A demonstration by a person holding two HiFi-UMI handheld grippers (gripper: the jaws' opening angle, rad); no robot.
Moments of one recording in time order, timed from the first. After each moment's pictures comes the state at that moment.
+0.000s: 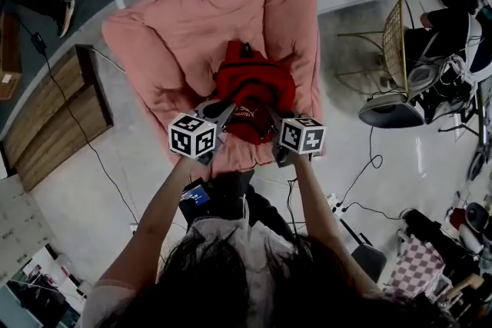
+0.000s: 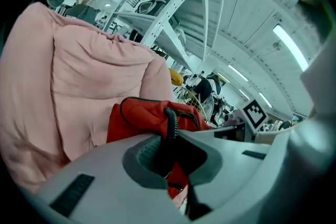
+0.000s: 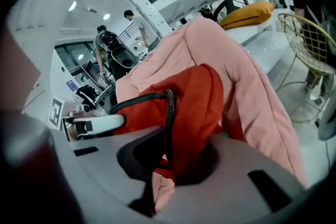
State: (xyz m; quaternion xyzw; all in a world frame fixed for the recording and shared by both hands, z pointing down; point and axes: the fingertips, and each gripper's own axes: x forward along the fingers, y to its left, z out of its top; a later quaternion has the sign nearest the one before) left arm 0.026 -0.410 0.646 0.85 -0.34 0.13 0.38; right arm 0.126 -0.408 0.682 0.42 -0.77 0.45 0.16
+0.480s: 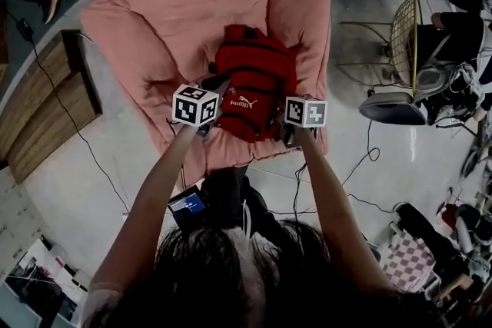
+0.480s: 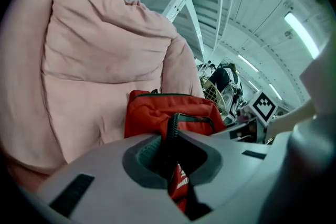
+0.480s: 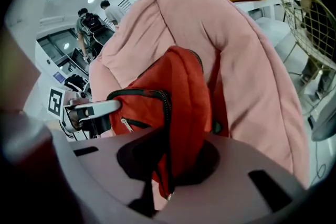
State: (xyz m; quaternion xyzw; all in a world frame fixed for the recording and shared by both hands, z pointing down) left arm 0.012 -0.472 0.755 0.83 -0.37 0.19 0.38; right arm 0.149 -0.435 0.792 0.40 -0.73 0.50 0.25
